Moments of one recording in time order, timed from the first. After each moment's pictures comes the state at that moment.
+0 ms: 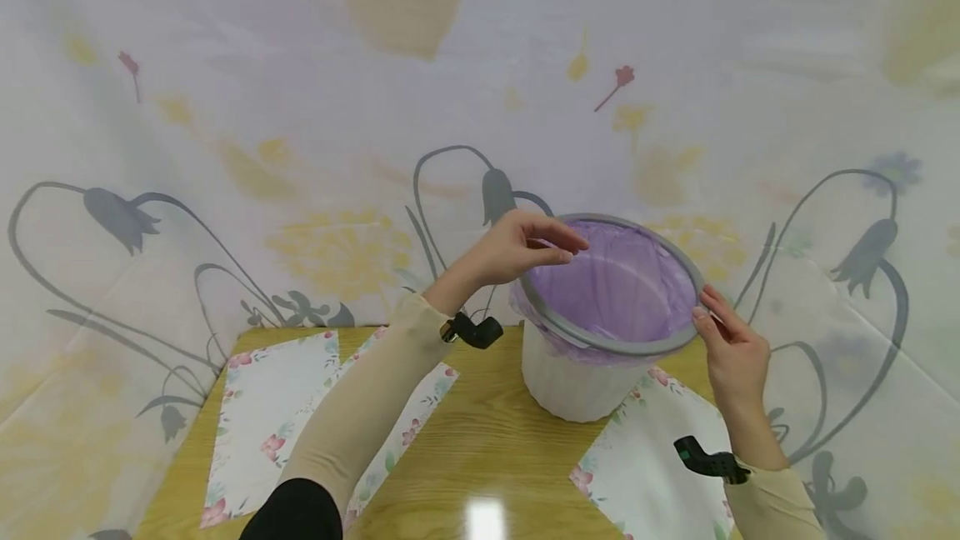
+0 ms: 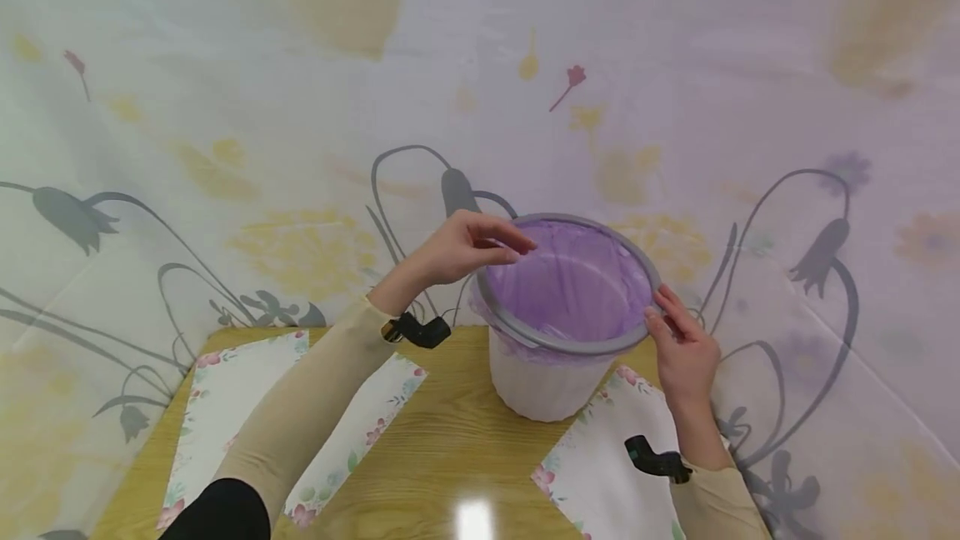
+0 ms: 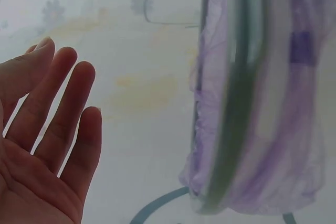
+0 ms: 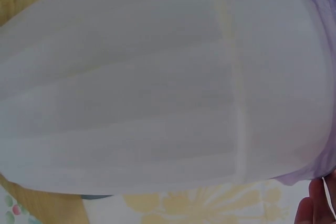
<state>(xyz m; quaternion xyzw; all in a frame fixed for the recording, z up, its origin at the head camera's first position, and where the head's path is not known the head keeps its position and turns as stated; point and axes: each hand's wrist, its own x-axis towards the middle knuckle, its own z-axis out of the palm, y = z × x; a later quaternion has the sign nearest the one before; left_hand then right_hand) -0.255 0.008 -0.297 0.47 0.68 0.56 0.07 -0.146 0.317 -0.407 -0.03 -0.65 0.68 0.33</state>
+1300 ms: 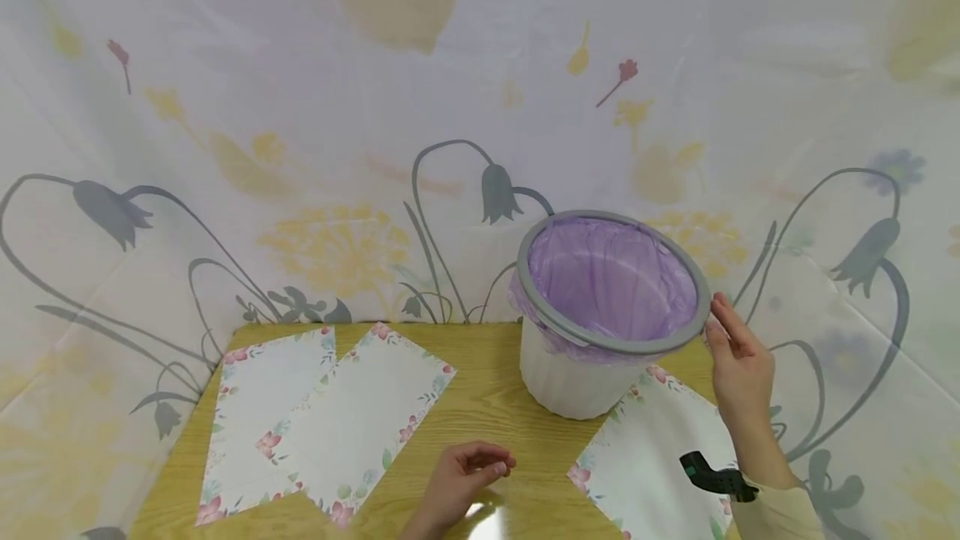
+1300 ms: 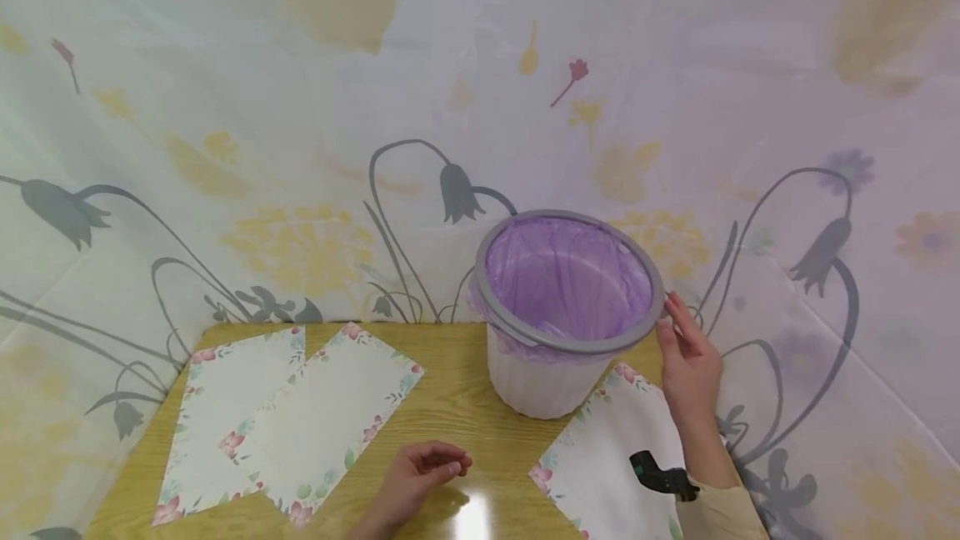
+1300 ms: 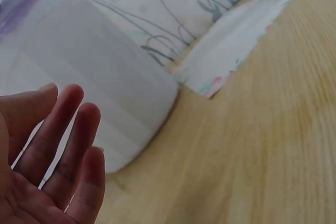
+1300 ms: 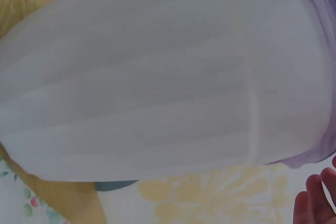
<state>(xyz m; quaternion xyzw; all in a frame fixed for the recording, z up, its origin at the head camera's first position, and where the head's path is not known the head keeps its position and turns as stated) -0.063 -0.042 -0.560 0.17 0.61 0.76 0.14 -0.125 0.322 -0.415 -0.06 -0.68 0.67 0.30</state>
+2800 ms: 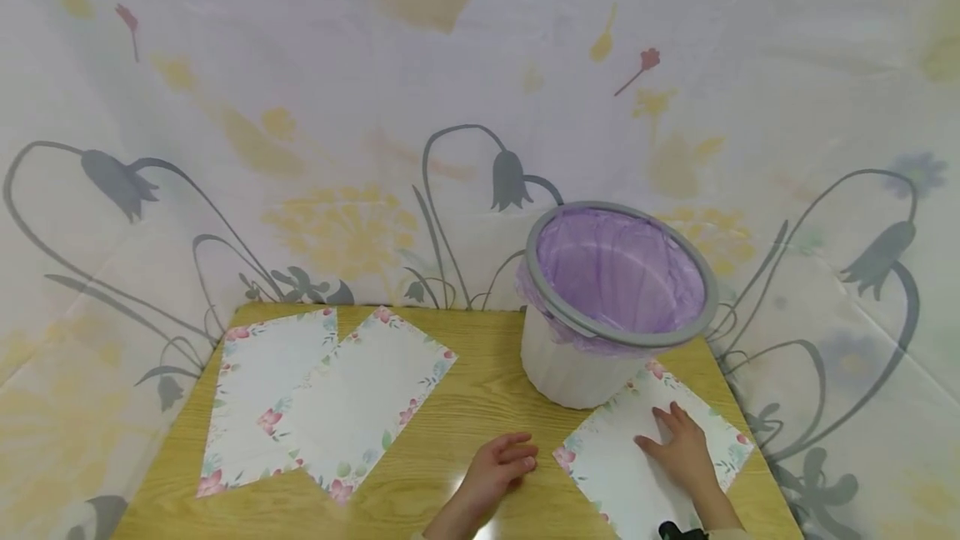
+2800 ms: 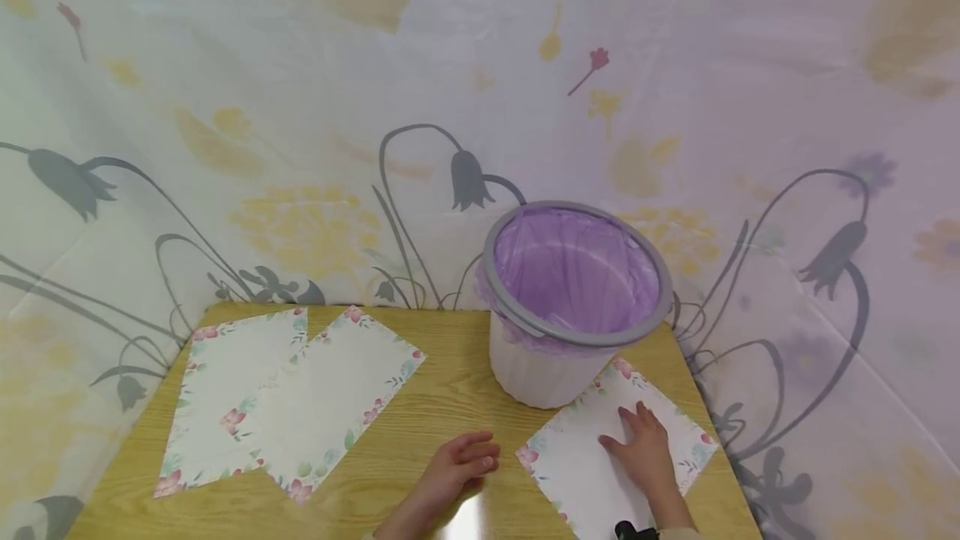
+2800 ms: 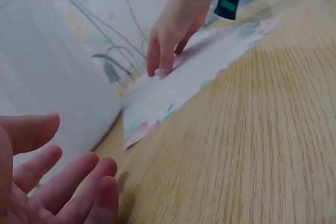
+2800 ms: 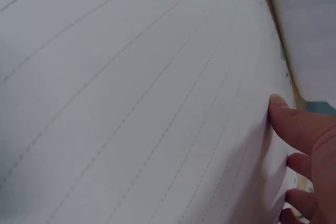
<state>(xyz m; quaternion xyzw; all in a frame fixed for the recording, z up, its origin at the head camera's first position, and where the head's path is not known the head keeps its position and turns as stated) -0.058 0.008 -0.588 0.02 0.58 0.78 0.22 -0.087 0.351 -0.592 -0.04 -0.96 0.26 -0.01</state>
